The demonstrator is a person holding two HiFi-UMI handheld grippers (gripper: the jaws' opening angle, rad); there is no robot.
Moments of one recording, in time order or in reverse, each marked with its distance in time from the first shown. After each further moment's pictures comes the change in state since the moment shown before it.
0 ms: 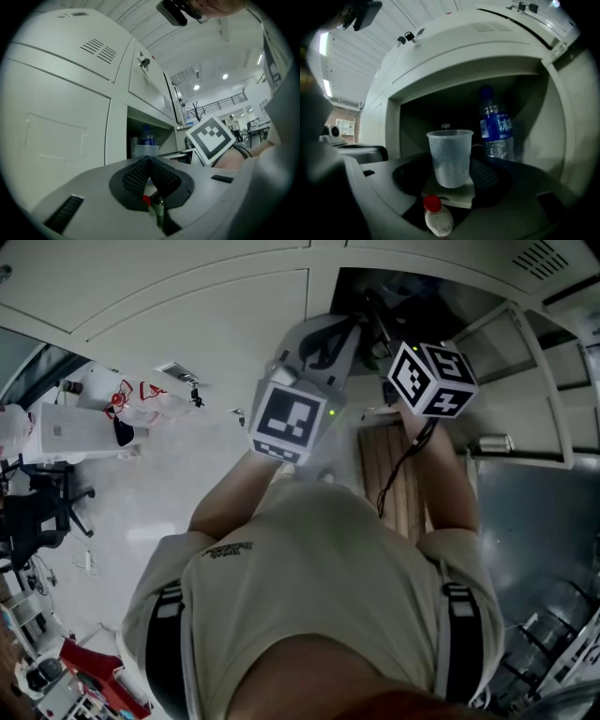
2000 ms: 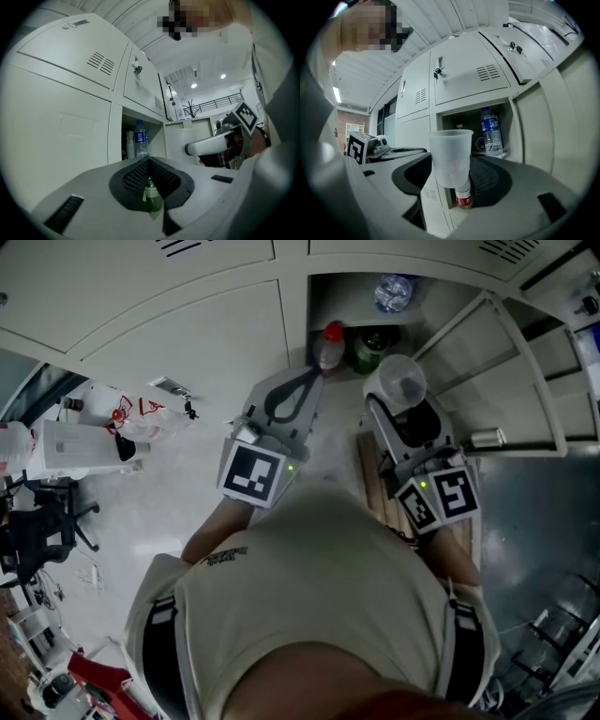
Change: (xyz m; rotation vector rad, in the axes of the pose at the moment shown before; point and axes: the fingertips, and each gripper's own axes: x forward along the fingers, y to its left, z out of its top) left arm -0.057 -0.027 -0.019 -0.009 0.067 -0.040; right arm -0.148 0.049 -0.025 0.024 0.001 0.074
